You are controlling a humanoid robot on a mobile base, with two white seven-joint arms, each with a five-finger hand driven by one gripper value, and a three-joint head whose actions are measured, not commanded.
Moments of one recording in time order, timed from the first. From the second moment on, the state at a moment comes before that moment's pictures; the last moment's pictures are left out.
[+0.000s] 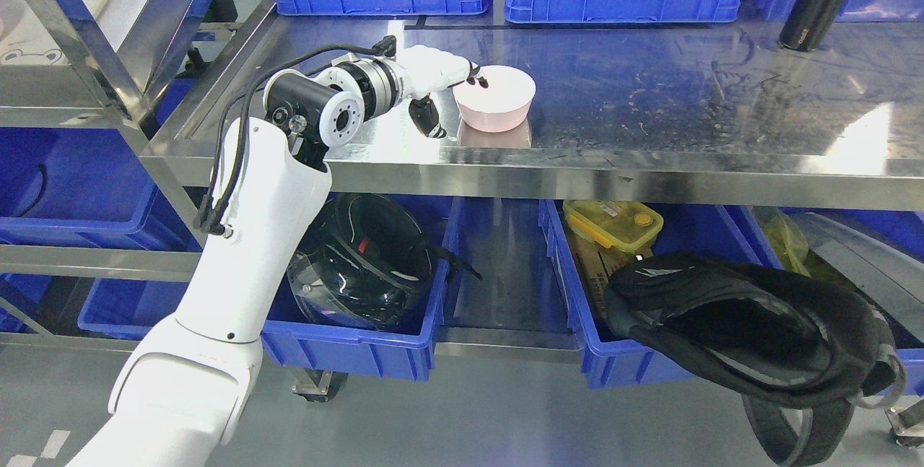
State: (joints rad) left arm -0.78 0.15 -0.37 -1.43 -1.00 -0.04 -0.94; right arm 0.00 0.00 0.05 0.00 0.05 -0.08 -0.03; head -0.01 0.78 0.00
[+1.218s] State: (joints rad) left arm -0.86 0.05 -0.40 -1.19 -1.05 -0.10 -0.92; right arm 0.00 0.00 0.05 0.00 0.06 -0.08 -0.03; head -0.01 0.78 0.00
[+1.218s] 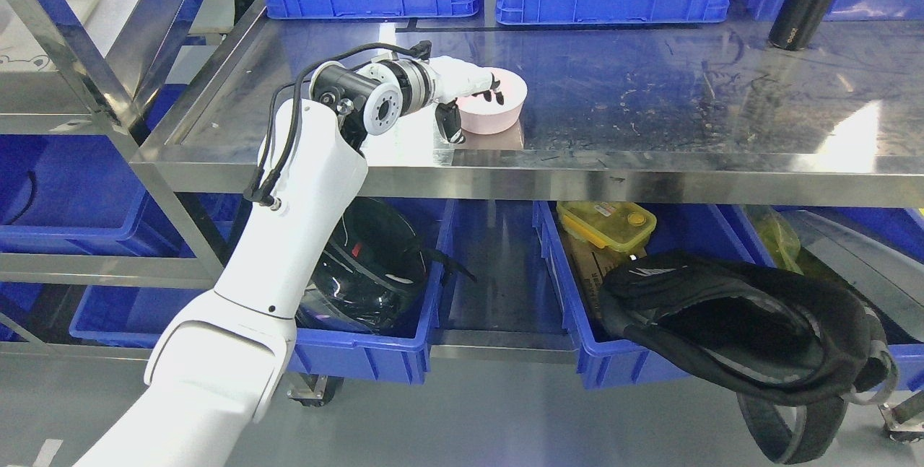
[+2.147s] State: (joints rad) left arm -0.89 0.01 -0.38 -1.06 -1.09 -0.17 -0.90; right arm 0.00 0.00 0.05 0.00 0.06 -0.08 -0.03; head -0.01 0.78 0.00
